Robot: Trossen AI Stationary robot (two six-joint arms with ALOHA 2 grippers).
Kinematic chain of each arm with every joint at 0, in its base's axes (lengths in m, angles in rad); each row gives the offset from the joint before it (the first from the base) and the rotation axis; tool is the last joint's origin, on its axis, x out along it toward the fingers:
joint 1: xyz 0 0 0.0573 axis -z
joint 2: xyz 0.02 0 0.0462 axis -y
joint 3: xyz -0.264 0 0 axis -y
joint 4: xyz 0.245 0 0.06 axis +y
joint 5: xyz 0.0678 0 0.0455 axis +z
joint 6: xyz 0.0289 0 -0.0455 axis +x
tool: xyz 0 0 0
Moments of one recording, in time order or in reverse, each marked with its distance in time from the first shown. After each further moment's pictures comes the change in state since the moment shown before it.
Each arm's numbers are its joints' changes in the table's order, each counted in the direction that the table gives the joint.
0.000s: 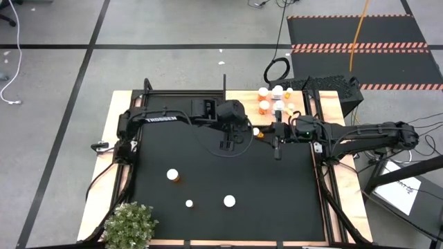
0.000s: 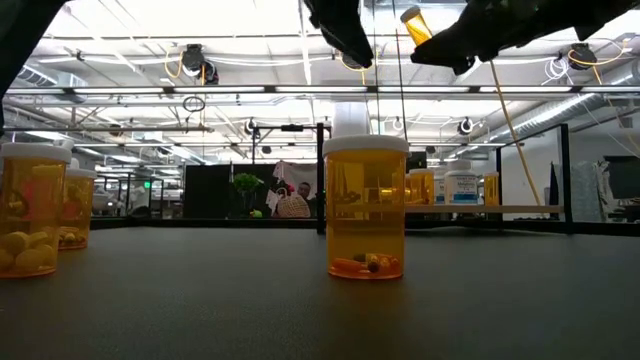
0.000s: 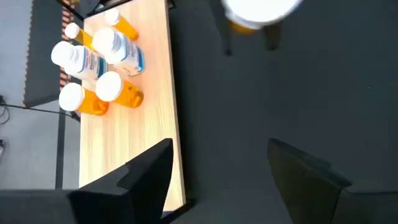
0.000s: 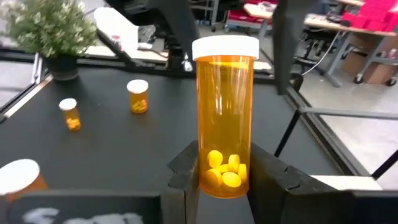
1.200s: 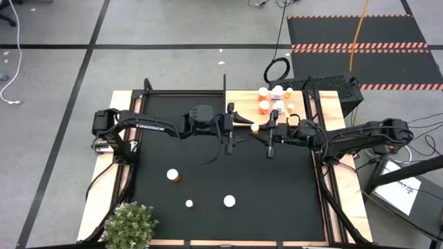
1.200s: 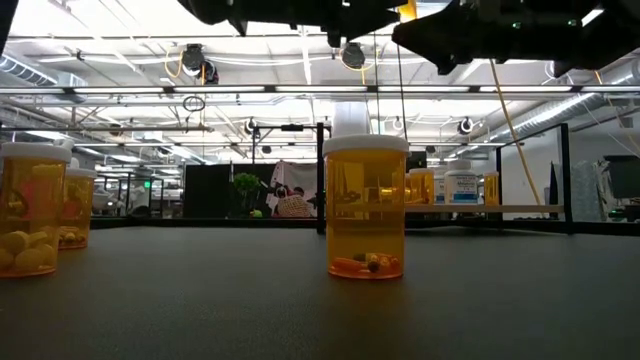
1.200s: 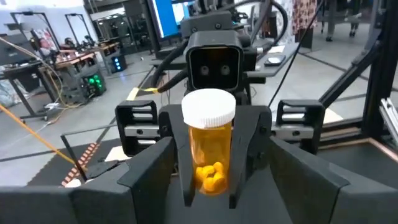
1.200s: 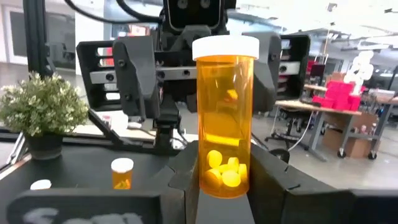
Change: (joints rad) left arm -0.021 0.272 -0.844 -1.426 -0.268 -0.121; right arm 0.007 -0.188 -0.187 -0.762 -0.002 -0.019
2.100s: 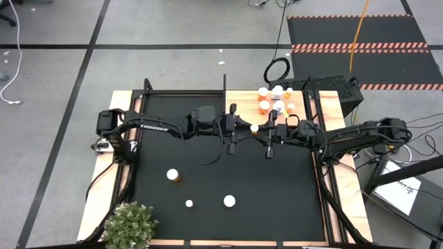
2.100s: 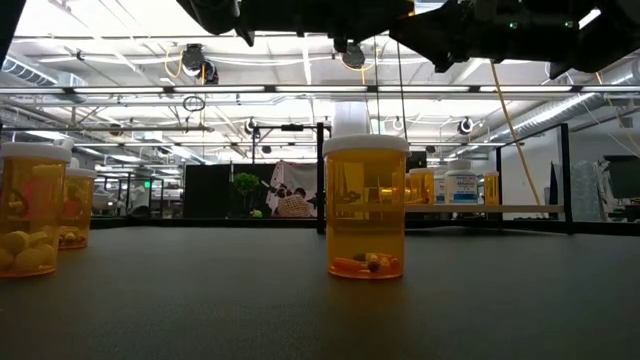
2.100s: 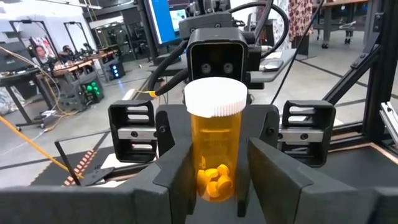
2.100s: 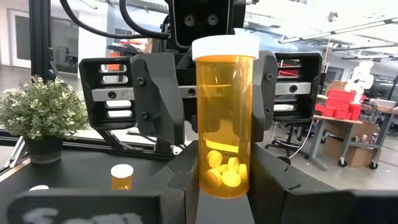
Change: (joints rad) left arm -0.001 -0.046 0.001 -0.076 -0.025 0.002; right arm 0.000 -0.036 0.000 -0.061 0.002 -0.017
